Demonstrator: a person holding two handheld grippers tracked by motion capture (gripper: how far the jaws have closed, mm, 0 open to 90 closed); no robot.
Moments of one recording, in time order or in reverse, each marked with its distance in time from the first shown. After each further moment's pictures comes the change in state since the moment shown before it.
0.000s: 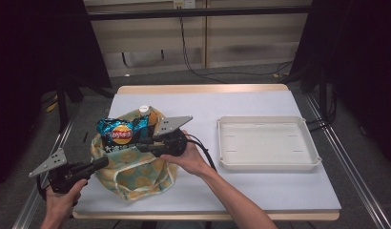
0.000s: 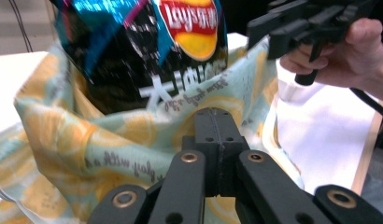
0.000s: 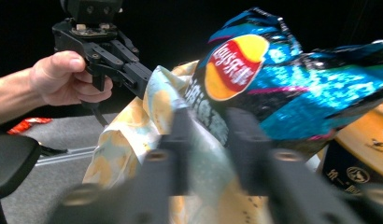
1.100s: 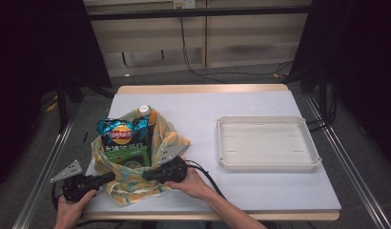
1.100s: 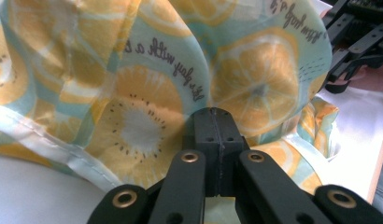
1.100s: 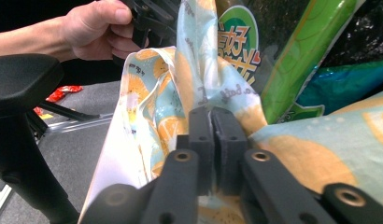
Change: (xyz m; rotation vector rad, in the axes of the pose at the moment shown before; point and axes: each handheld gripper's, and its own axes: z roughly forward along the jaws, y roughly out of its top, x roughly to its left) left arm 0.014 -0.056 0.020 0.120 -0.010 -0.105; right arm 0.027 -0.080 0.023 0.144 0.098 0.080
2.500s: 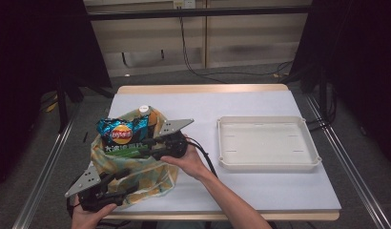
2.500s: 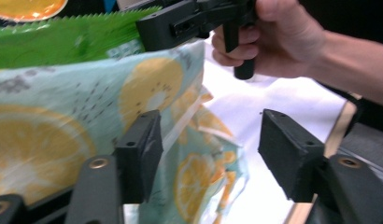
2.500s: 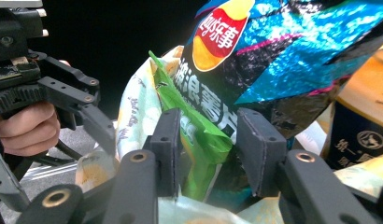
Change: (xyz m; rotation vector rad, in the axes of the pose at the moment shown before) left arm -0.094 0.036 0.015 -0.076 -0.006 0.156; right arm -0.031 0.058 -0.025 -0.149 -0.090 0.015
